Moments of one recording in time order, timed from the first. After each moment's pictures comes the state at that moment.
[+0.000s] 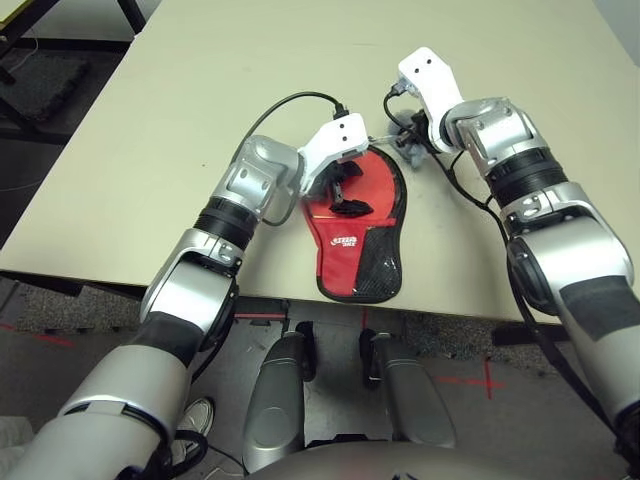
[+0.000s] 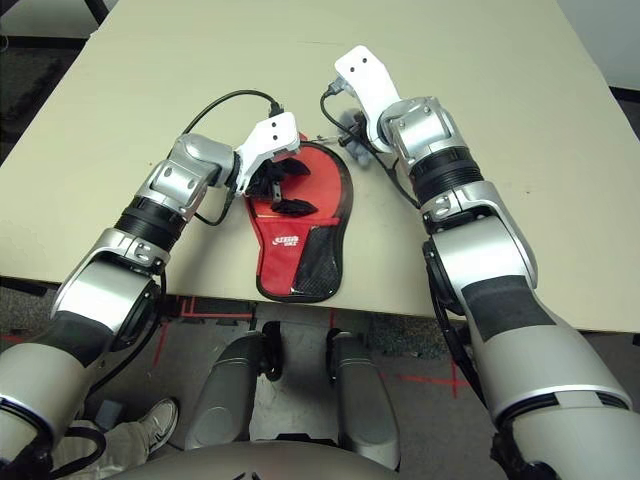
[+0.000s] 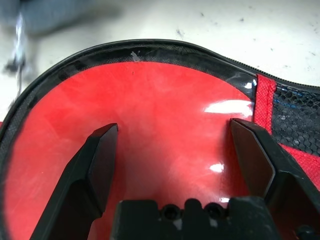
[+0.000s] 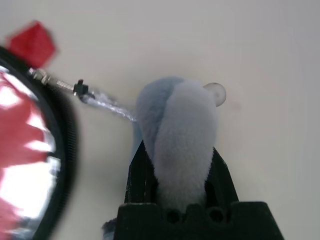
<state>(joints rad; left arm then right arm) -1.05 0.27 -0.32 0.68 0.07 0.32 -1.19 -1.23 -0.41 0.28 0.82 -0.12 0.67 0.55</state>
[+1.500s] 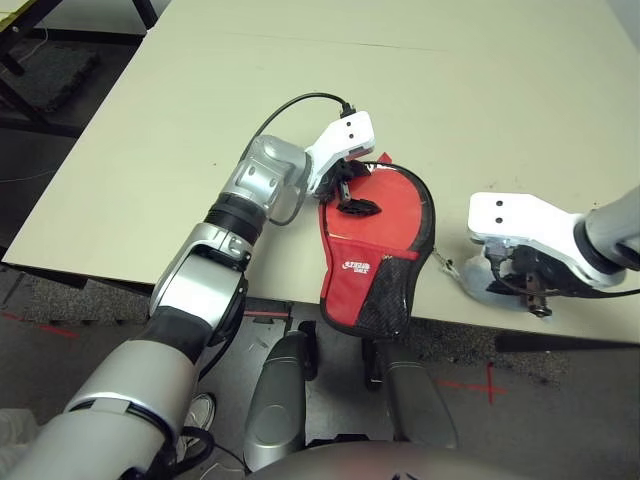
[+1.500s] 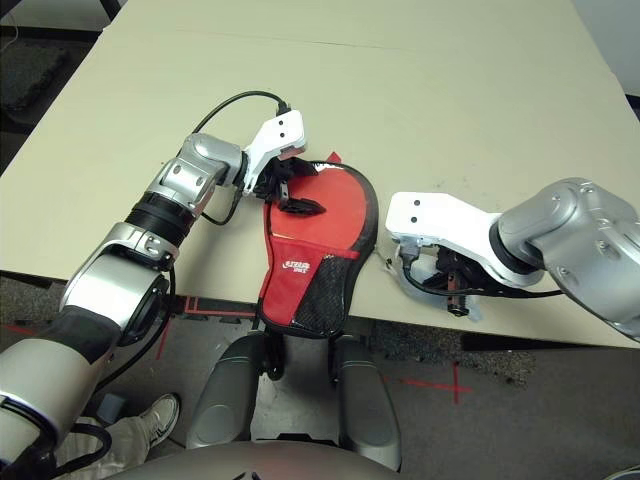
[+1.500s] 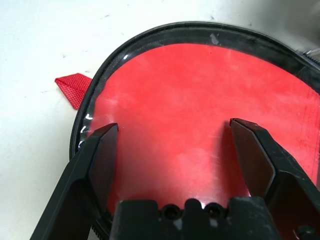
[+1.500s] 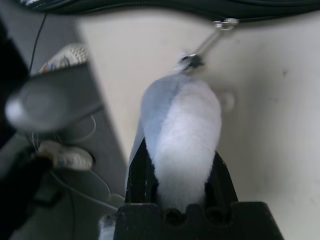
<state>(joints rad) -1.09 0.24 -0.30 0.80 0.06 0.27 -1.19 -0.69 -1.15 0.50 -0.49 0.25 1.19 1.12</state>
